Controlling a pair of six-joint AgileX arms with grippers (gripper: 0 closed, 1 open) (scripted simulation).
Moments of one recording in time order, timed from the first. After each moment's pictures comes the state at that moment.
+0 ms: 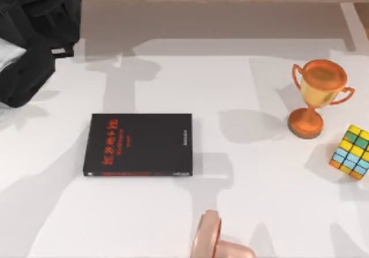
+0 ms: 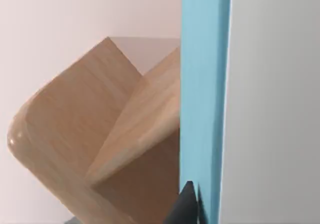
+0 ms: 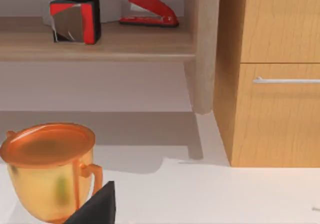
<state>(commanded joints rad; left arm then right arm) -0.54 1.39 1.00 0.50 -0.60 0.78 0.00 0.00 0.00 0.00 0.00 0.00</state>
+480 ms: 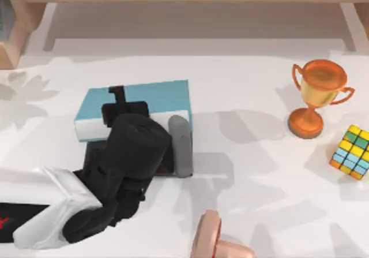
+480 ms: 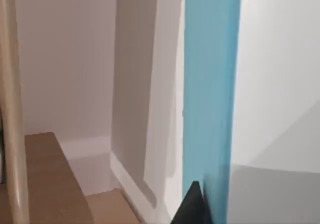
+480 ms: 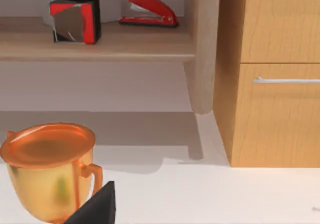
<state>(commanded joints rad) -0.83 1.57 0.56 0.40 -0.67 1.08 0.00 0.00 0.00 0.00 0.00 0.00</state>
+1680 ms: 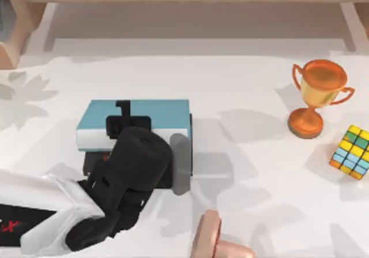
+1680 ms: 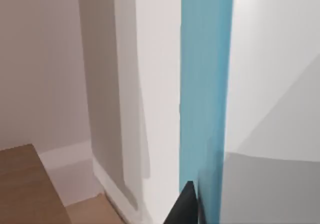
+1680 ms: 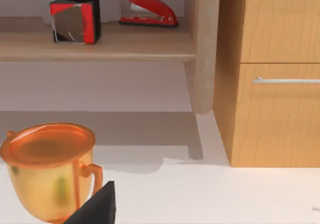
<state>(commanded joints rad) -0.83 1.62 0.53 0.41 -0.66 1.12 0.00 0.00 0.00 0.00 0.00 0.00</state>
